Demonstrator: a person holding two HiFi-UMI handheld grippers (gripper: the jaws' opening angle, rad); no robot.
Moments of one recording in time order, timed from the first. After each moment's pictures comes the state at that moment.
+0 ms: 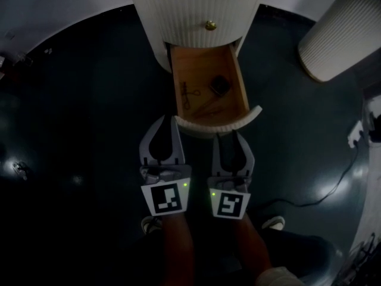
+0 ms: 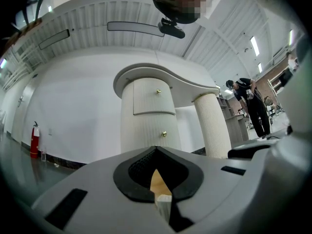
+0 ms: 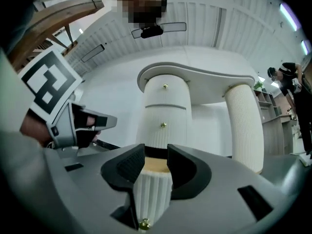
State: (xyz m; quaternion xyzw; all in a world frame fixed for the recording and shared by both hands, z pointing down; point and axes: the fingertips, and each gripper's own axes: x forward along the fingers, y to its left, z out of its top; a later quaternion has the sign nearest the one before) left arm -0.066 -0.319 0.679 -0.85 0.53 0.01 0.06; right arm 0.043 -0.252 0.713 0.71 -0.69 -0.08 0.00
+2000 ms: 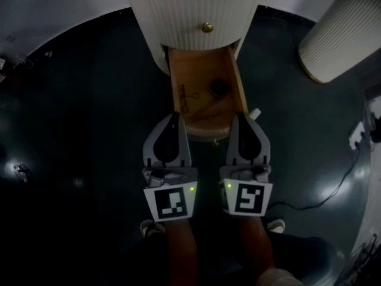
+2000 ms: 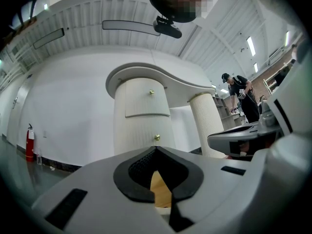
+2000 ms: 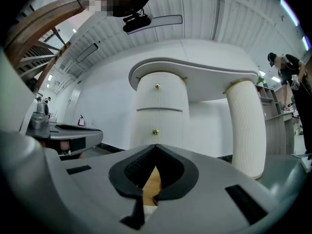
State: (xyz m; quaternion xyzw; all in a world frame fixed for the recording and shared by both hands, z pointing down) left arm -0.042 -0.318 0.667 -0.86 0.51 -0.01 0.05; right arm 0.076 -0.285 0.661 0.71 -0.70 -0.05 0.01
